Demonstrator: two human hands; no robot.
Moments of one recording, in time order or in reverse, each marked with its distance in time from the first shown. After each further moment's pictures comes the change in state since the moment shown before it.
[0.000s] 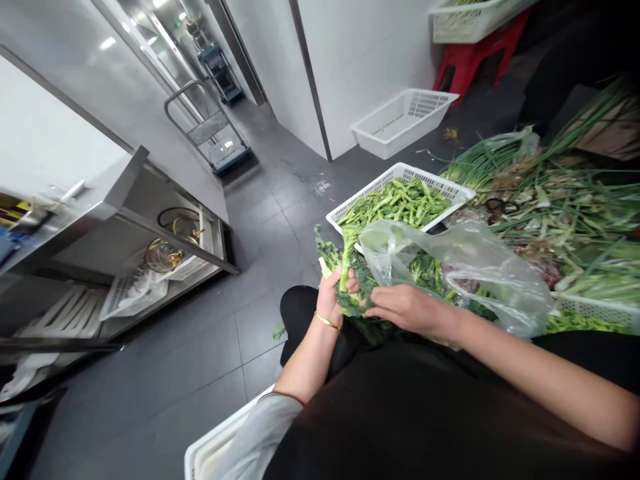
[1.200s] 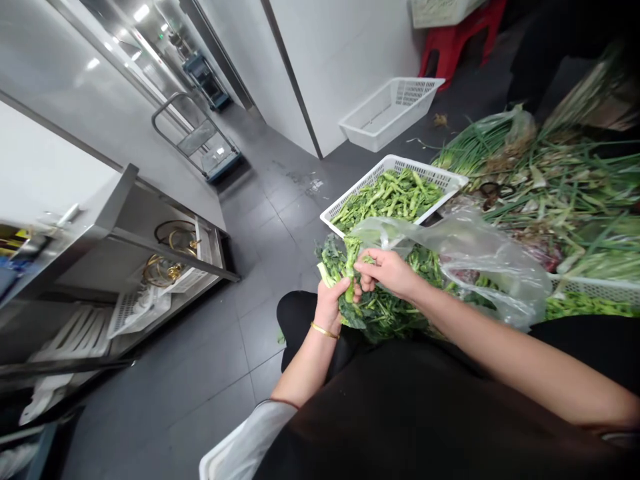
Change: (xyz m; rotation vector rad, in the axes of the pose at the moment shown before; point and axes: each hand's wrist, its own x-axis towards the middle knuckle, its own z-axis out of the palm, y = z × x) left_hand -0.006 -0.012 0.011 0.224 0.063 0.057; right_hand 0.032 0.040 0.003 1.097 0.372 0.777
